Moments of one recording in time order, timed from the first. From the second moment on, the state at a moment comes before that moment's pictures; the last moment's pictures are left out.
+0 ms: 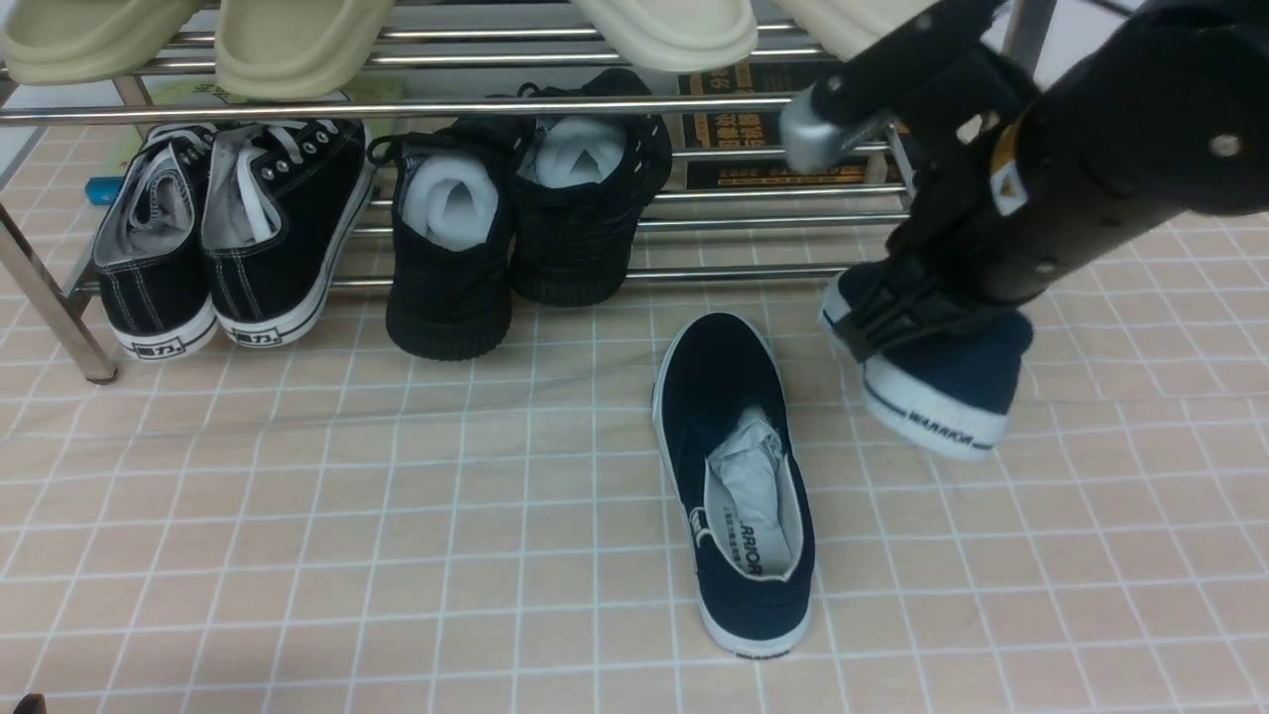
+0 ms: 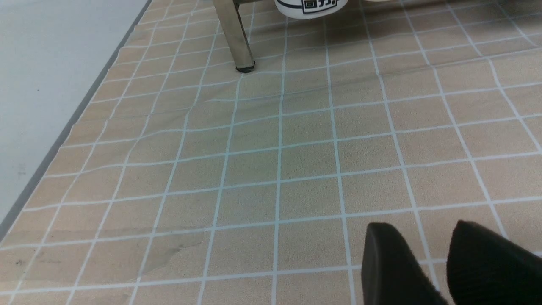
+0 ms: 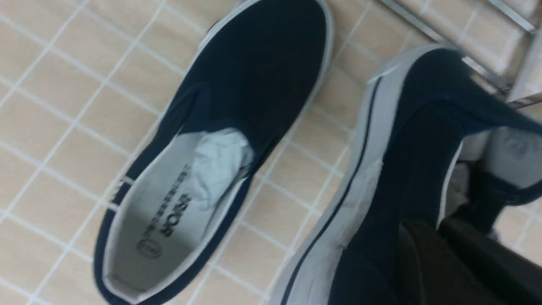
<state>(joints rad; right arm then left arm) 0.66 1.56 -1.40 -0.26 0.94 0.17 -0.05 -0.01 0.03 0.38 0.40 -0.17</state>
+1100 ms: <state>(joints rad) 0.65 1.70 -1.28 -0.03 1.02 0.12 -0.05 -0.01 0.03 0.38 0.40 -0.17</state>
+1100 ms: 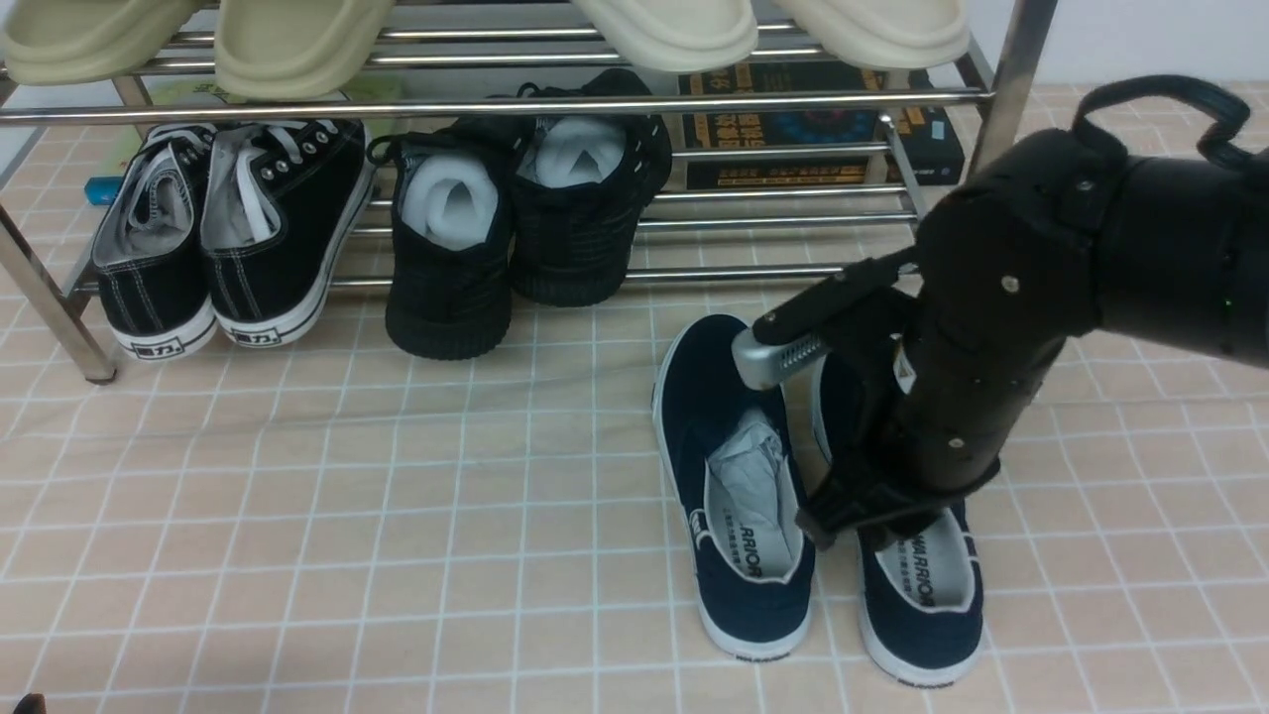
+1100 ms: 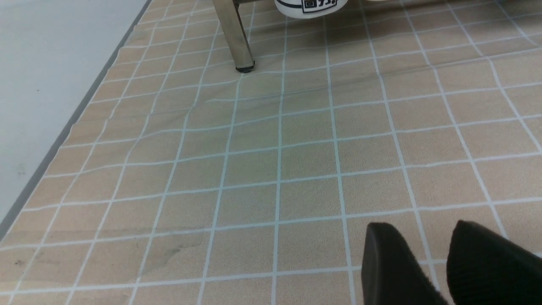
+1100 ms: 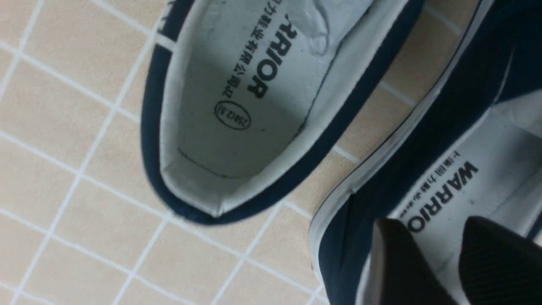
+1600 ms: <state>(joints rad) 0.65 1.21 -1.25 -0.07 1.19 0.07 -0.05 -0.01 0.03 0.38 0.40 -0.17</state>
